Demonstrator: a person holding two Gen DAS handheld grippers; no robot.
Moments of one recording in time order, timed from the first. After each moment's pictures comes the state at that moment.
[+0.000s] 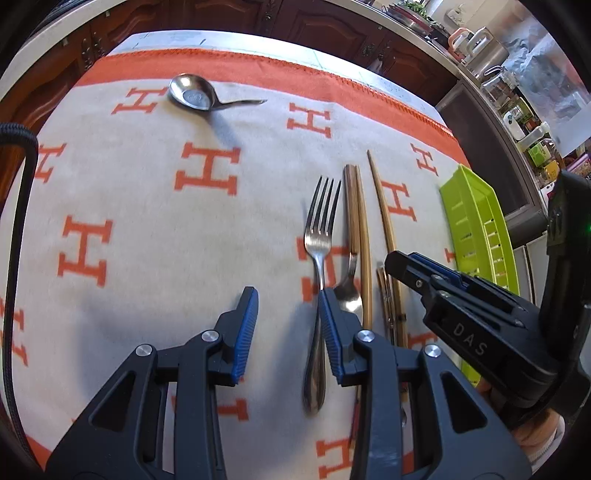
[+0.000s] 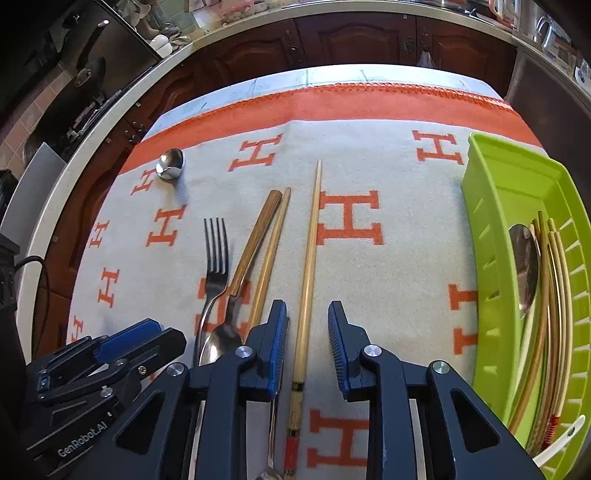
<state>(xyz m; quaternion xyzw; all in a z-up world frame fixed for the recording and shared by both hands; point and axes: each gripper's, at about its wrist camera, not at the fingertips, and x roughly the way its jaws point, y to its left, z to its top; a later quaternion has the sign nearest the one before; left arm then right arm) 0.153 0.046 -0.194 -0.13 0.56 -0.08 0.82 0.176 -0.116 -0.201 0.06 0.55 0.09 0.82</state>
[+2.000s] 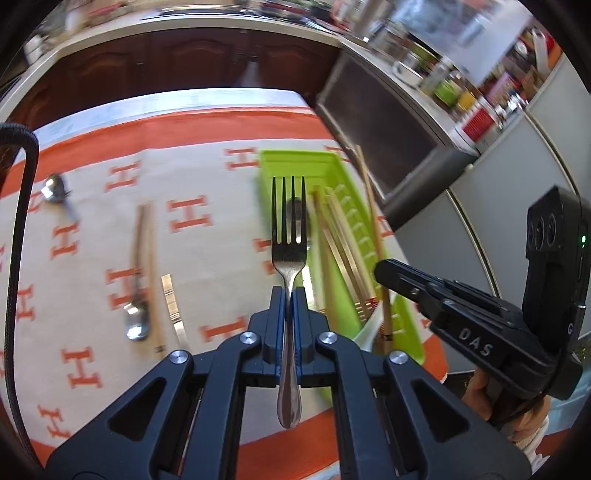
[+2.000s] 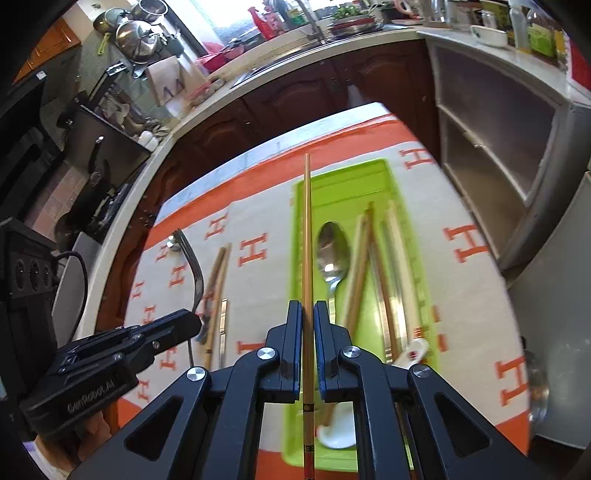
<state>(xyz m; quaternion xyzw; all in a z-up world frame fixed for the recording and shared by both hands) 0.106 -0.126 -0.090 -0.04 0.52 -0.22 0.82 0.053 -0.305 -0.093 0.19 0.48 0.06 0.86</state>
